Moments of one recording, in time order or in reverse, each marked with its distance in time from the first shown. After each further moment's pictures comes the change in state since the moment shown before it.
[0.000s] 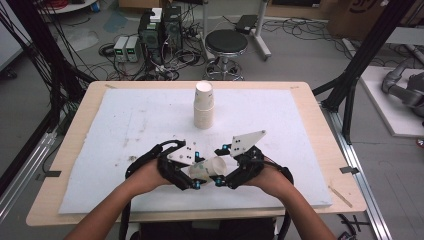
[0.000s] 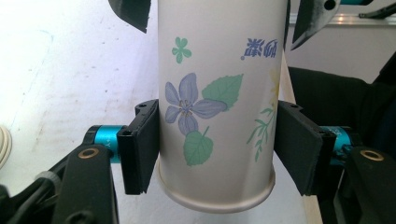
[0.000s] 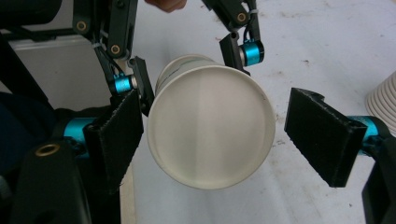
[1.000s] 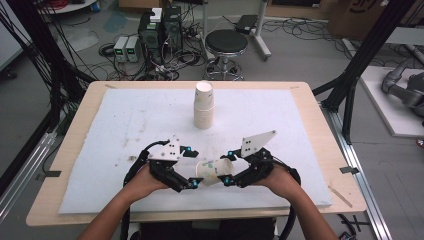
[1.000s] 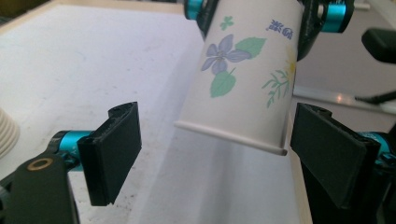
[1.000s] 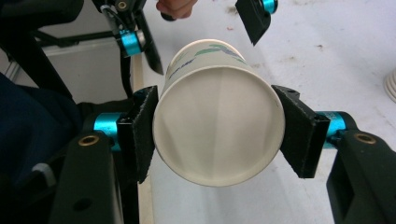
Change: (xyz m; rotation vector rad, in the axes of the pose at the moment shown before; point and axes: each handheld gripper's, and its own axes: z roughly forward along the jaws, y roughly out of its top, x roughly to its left) left arm -0.002 -0.036 -0.005 -0.303 0.057 -0.182; right arm -0.006 -0.020 -0.015 -0.020 0.065 0.052
